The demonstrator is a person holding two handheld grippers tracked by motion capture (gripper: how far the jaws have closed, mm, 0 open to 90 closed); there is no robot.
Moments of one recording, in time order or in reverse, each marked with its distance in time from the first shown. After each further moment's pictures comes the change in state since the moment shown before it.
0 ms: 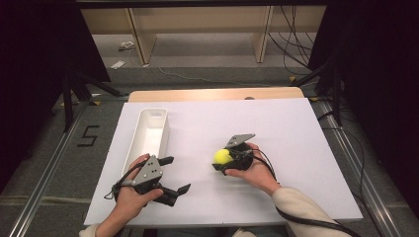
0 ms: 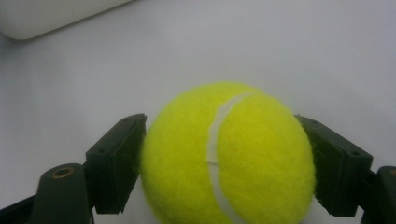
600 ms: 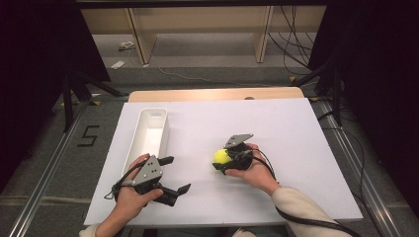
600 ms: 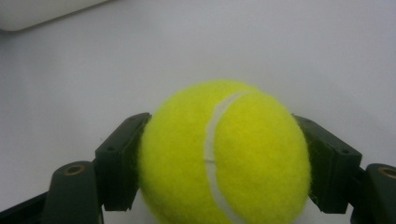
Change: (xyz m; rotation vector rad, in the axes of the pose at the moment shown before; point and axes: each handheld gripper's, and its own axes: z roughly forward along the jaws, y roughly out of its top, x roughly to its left) left arm 0.000 0.000 0.000 -0.005 0.001 -0.001; right arm 0.003 0.004 -0.001 0.023 -0.029 -0.029
